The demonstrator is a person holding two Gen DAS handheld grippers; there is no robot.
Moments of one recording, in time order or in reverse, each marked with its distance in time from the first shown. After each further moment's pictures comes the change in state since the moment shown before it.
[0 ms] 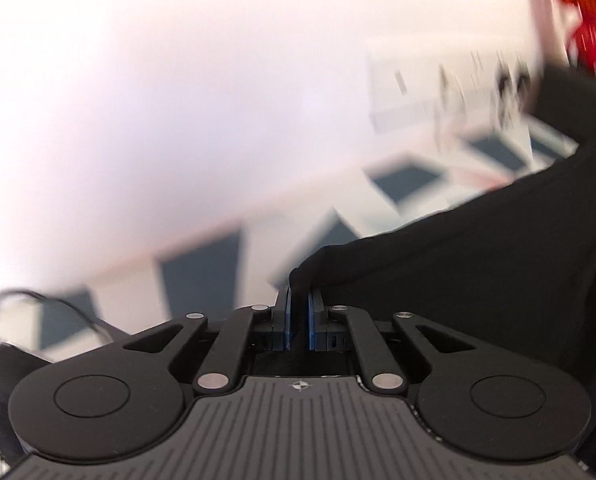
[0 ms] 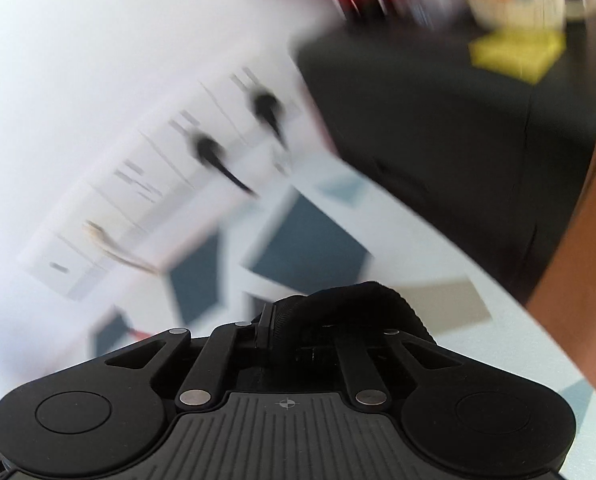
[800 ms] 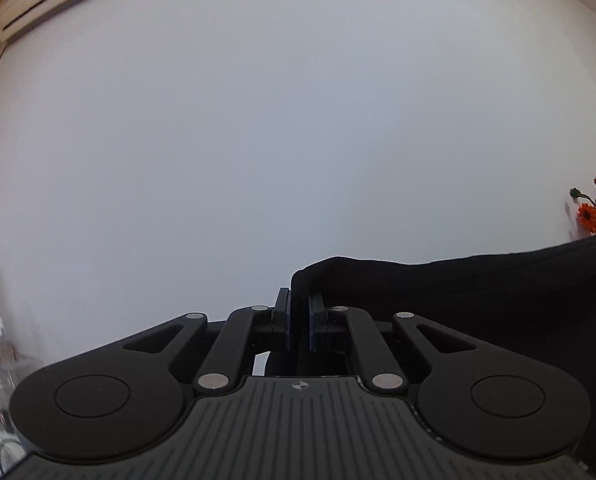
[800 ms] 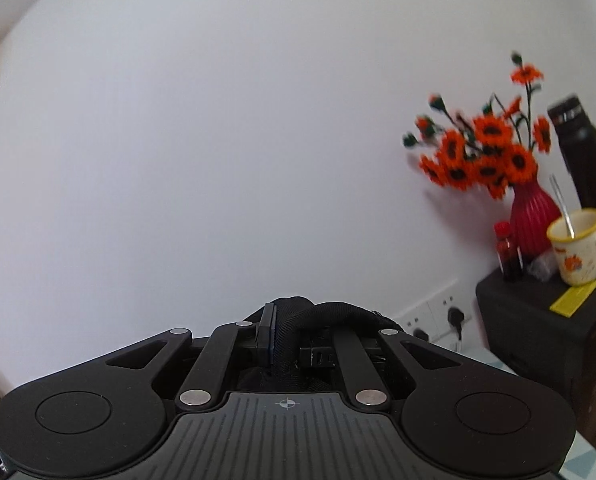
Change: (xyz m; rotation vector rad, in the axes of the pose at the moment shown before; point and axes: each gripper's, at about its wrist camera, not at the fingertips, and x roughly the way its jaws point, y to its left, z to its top) left arm -0.288 0.003 -0.038 -0.084 -0.749 0.373; right arm -0.278 0.089 -0.044 -0.232 -0.493 0.453
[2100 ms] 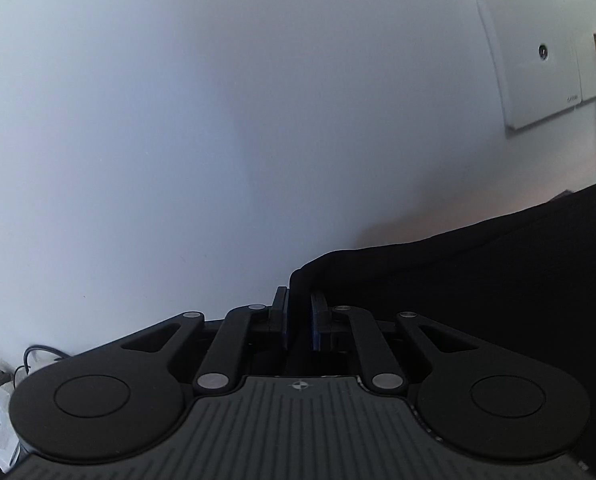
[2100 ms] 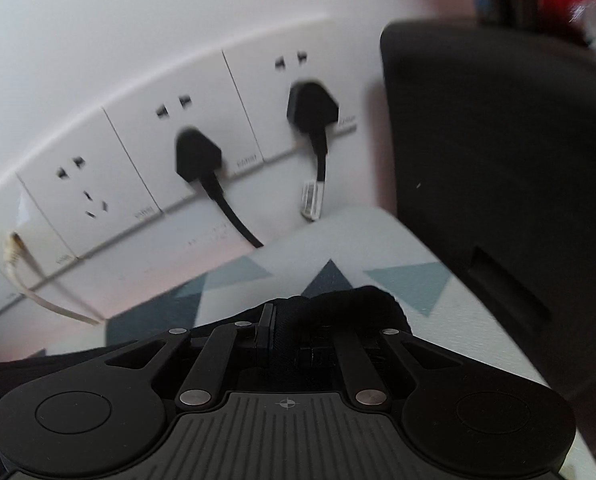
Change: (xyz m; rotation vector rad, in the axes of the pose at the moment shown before) left arm 0.375 -0.236 -0.266 0.279 0.742 0.014; right arm 0.364 -0.249 -0.167 -0.009 0.532 -0.487
